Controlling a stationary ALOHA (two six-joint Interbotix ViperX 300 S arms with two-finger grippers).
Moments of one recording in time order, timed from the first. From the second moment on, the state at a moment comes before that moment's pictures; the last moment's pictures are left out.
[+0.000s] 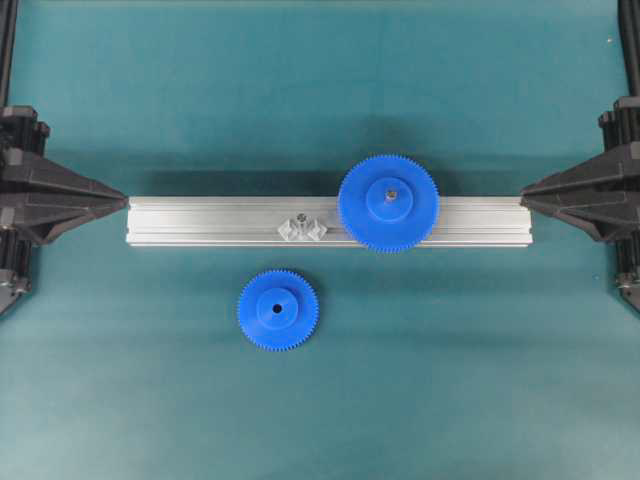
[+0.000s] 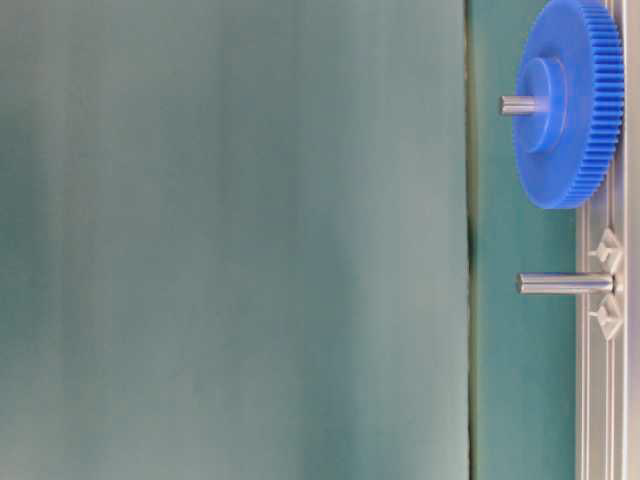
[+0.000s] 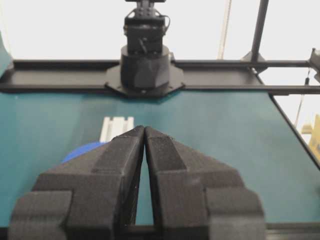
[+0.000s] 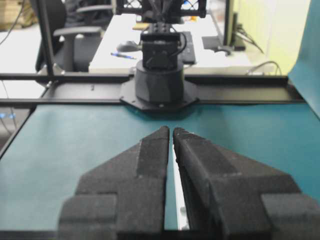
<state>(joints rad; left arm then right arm) 0.00 -0.97 1.19 0.00 -0.29 0.00 0.00 -0.97 1.19 0.00 -0.29 0.01</state>
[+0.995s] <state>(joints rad) -0.05 -0.73 1.03 0.01 0.03 -0.09 0.01 -1.06 1.26 0.02 -0.04 0.15</state>
